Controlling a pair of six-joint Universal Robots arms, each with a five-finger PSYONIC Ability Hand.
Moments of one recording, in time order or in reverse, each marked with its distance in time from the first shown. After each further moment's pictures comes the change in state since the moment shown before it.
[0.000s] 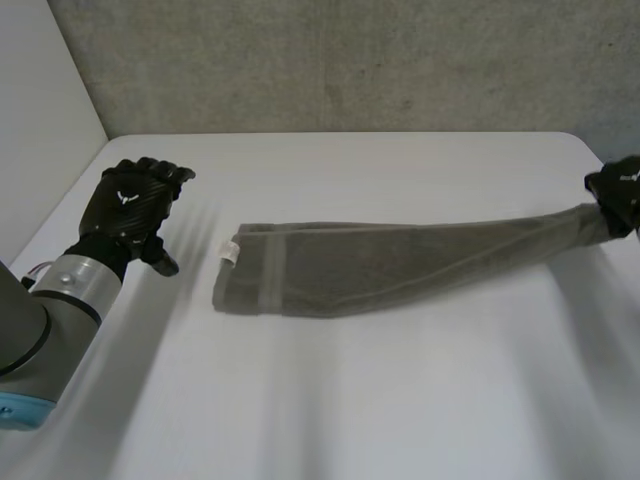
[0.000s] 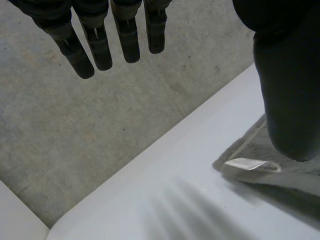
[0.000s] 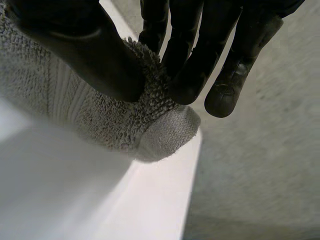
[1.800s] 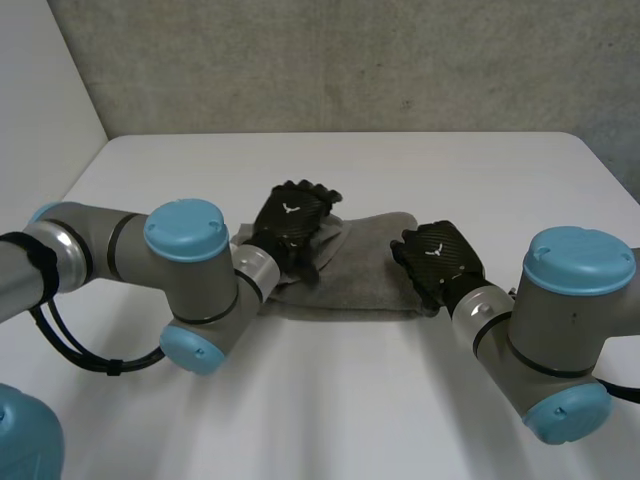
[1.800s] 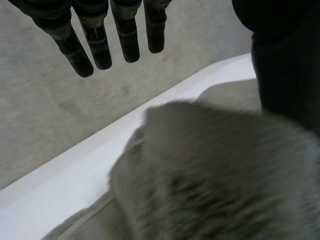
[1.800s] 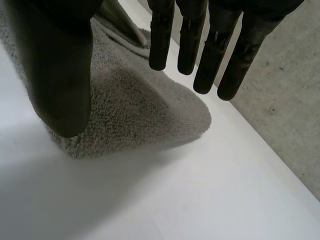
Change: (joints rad) left arm -0.401 -0.608 0.739 -0.246 -0.142 -0.134; right arm 0.540 0.044 0.215 -0.184 0.094 0.236; left_hand -0.008 -0.004 -0.007 -0.015 0.022; right_hand -0.794 -0.778 -0.811 -0.809 -0.796
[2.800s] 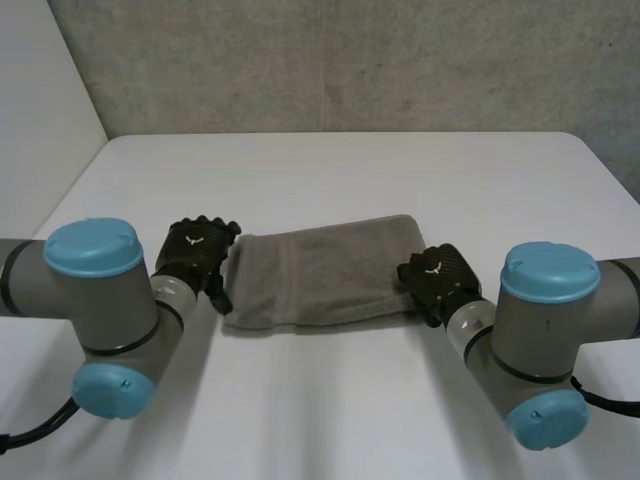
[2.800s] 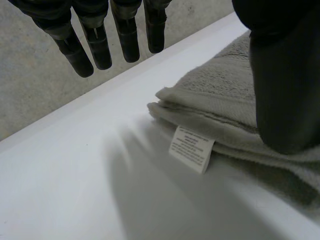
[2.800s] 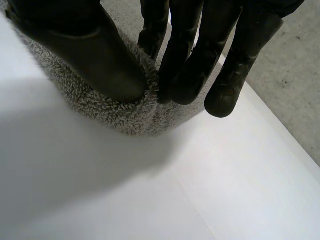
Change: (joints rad) left arm 0.162 0.263 -0.429 -0.006 -0.159 0.034; right arm 0.008 0.081 -0.019 0.021 0.082 -0.047; left_hand 0.000 -0.003 -0.002 0.000 -0.003; right_hand 0.762 0.769 0.808 0.809 0.792
